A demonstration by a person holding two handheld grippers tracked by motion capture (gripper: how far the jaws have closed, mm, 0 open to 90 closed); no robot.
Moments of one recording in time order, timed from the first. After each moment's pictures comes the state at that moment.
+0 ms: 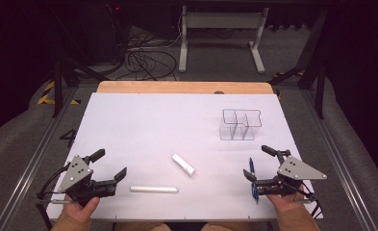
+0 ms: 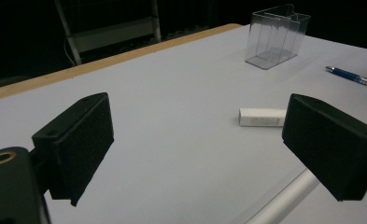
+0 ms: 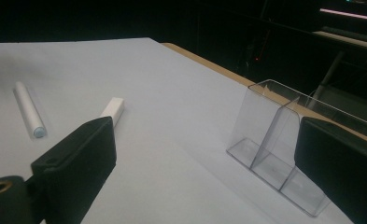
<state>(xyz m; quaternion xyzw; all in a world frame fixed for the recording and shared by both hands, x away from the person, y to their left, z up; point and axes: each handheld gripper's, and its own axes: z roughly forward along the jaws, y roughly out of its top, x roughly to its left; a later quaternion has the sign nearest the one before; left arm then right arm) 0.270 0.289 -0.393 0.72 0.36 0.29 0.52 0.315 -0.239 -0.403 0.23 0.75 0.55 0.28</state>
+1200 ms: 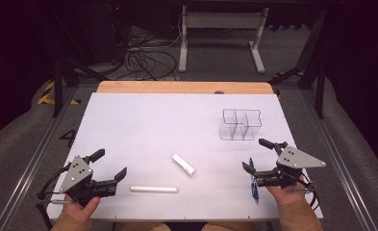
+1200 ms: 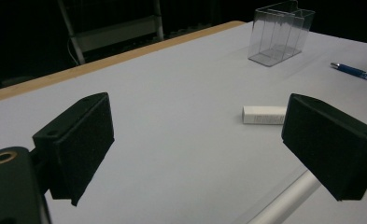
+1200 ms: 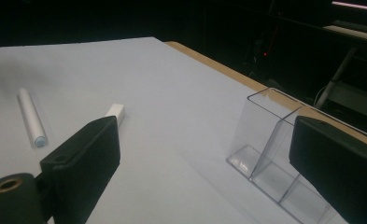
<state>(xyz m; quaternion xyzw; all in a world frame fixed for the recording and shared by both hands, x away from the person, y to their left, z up) 0.270 0.288 -0.394 0.73 0.36 0.29 0.51 0.332 -0.235 -0.384 0.22 0.77 0.54 0.26</state>
